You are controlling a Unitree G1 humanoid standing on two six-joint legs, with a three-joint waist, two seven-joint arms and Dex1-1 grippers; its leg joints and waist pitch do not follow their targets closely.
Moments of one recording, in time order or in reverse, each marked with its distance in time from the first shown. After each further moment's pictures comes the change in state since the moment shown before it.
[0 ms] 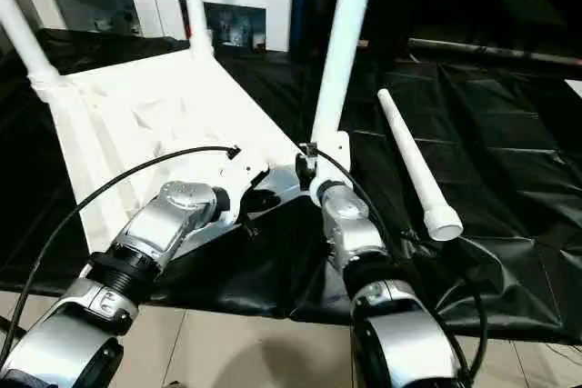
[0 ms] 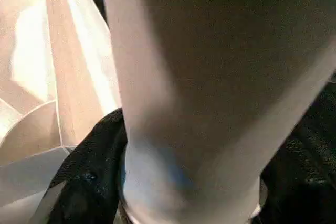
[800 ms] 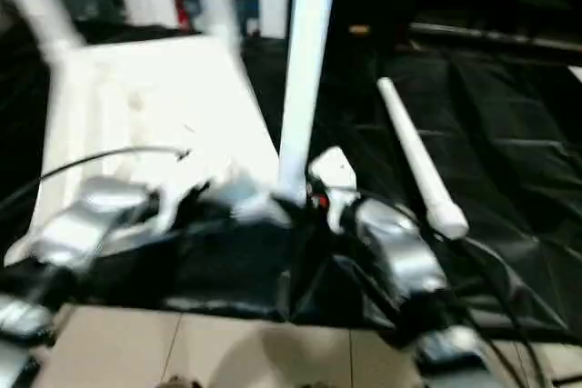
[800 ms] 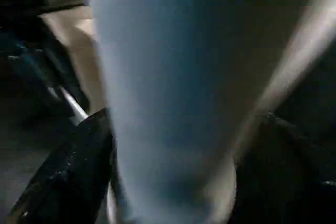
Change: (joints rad) left arm 0.139 0.338 -0.039 -0.213 -0.107 -0.149 -0.551; right arm 0.316 -0.305 0.226 -0.624 0.101 0.148 0.826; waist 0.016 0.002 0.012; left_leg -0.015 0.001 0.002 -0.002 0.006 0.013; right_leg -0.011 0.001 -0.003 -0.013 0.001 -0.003
